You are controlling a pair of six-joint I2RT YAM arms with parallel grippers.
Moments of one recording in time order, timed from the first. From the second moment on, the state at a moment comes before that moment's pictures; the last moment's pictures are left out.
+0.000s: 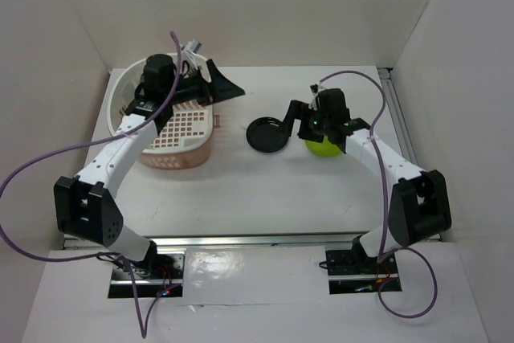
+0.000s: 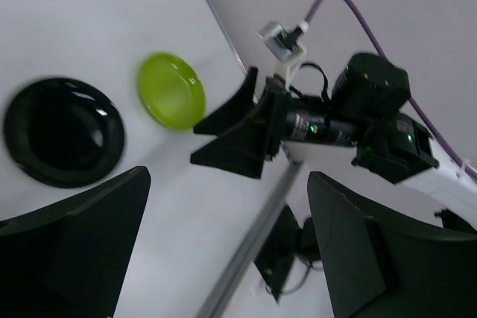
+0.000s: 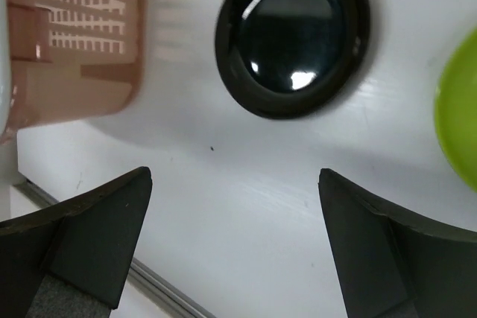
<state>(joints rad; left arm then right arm) -0.21 1.49 1.37 -0.08 0.73 -0.71 0.32 1.51 1.11 -0.26 -0.30 0.50</state>
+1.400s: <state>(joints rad) -0.43 1.56 1.28 0.24 1.01 -0.98 -0.11 1.46 0.54 0.24 -0.07 0.75</state>
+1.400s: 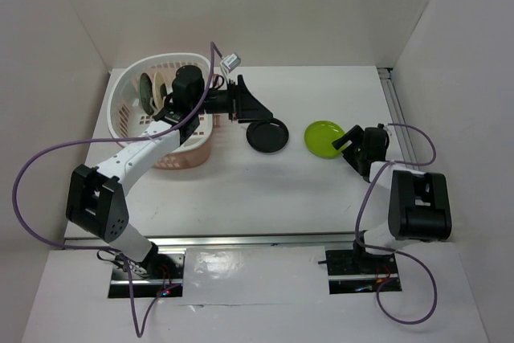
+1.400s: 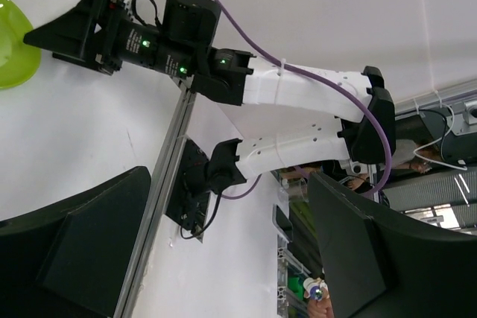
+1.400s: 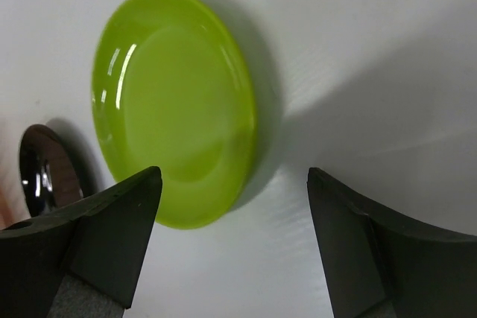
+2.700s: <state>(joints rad) -0.43 1.59 1.44 -0.03 0.89 -0.77 -0.17 1.61 0.69 0.25 -0.17 0.79</state>
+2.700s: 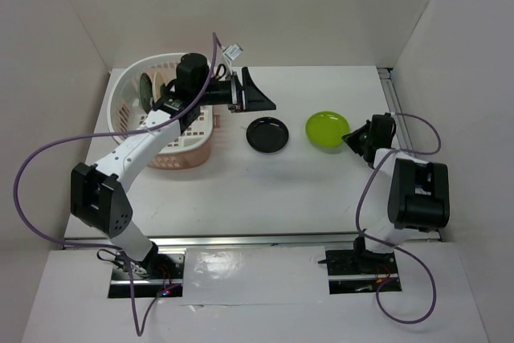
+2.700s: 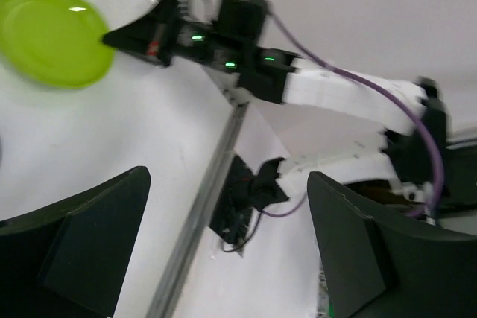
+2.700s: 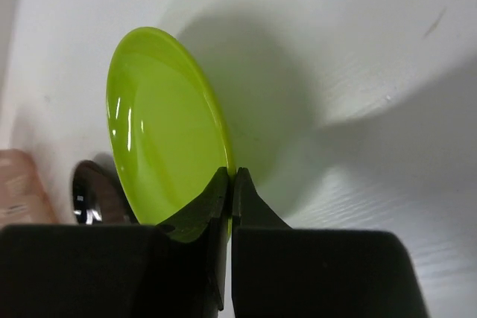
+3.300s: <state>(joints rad) -0.42 1.86 1.71 -0.32 0.65 -0.58 -0.09 1.23 0.81 0.21 -0.45 0.70</state>
